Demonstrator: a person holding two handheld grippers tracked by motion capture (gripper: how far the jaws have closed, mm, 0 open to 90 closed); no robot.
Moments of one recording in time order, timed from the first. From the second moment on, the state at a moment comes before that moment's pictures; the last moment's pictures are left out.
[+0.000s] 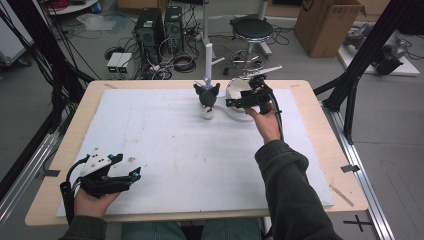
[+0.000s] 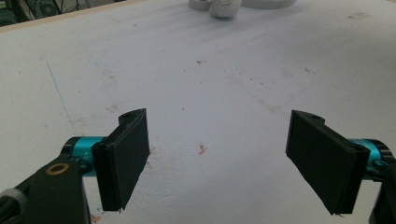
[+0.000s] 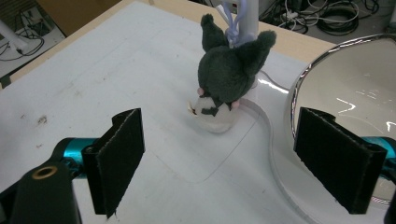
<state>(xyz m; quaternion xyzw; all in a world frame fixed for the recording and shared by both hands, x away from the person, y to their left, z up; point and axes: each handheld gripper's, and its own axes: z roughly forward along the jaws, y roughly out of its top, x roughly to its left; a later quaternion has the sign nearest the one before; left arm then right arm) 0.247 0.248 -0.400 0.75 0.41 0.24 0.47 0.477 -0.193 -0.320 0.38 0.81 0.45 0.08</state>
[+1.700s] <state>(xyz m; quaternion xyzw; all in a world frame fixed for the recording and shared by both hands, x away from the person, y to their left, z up) 0.248 0.247 -0.400 0.75 0.41 0.24 0.47 0.437 -0.201 -0.333 0.37 0.80 0.46 0.09</state>
